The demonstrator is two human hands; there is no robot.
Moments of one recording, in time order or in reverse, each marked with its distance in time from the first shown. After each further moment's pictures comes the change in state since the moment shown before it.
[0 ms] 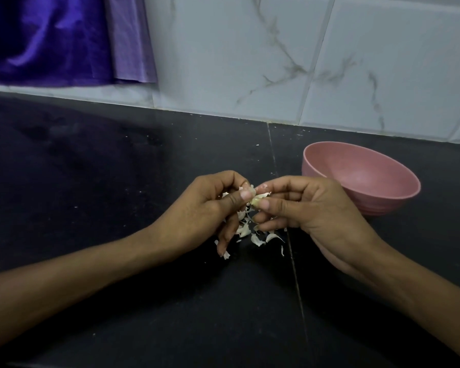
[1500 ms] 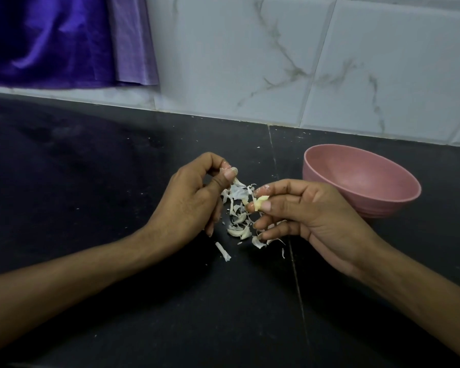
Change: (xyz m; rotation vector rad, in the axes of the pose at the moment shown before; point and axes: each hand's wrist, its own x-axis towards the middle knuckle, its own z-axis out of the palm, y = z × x) left_hand 0.006 -0.010 -0.010 0.106 0.311 0.119; right_hand 0.002 -0.002 -0.001 0.092 -0.042 0.112
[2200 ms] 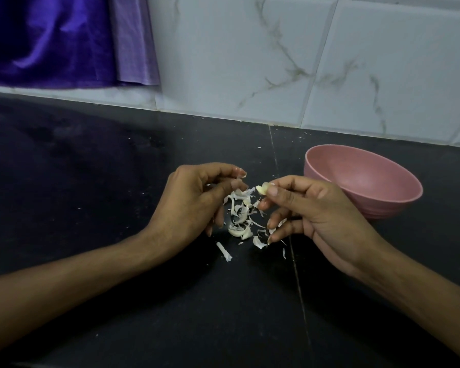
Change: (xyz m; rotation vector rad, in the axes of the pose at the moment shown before) left_hand -0.003 -0.001 -0.001 0.067 0.018 0.016; right_hand 0.001 0.001 -0.003 -0.049 0.040 -0.048
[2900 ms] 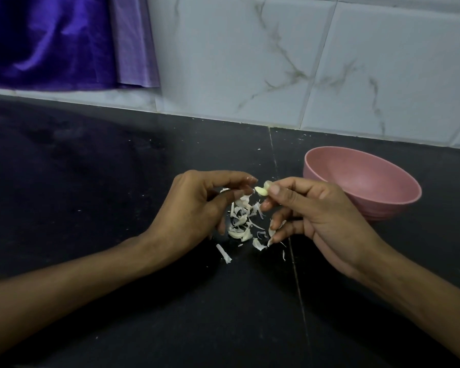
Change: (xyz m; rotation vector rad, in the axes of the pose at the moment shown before) left_hand -0.003 0.002 0.001 0.077 -0.060 0.090; right_hand -0.001 0.000 0.000 0.008 0.009 -0.025
